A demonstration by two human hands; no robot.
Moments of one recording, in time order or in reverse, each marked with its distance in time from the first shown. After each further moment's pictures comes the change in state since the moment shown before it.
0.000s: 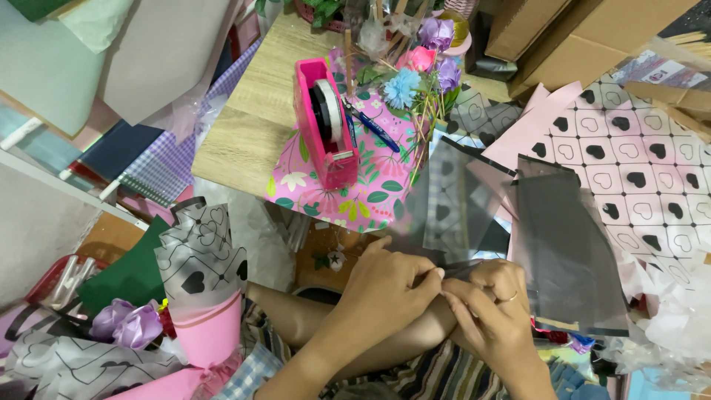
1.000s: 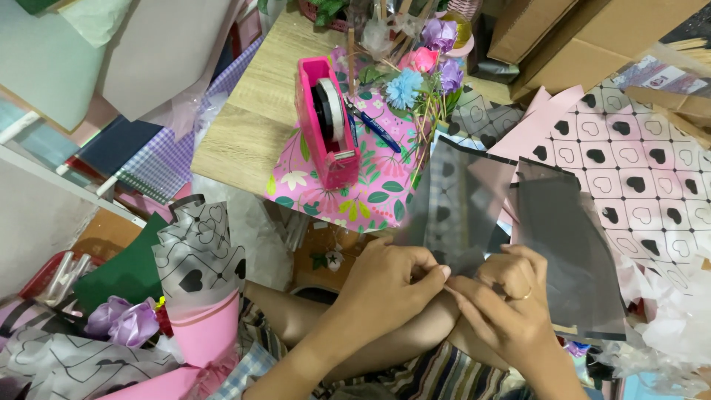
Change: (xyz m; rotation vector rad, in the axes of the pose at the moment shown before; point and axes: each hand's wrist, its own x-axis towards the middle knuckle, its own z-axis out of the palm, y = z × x) left_hand 0.004 0.013 -0.018 -0.175 0.022 -0.081; right_hand 0.016 0.017 -0.017 -0.109 -0.010 -0.191
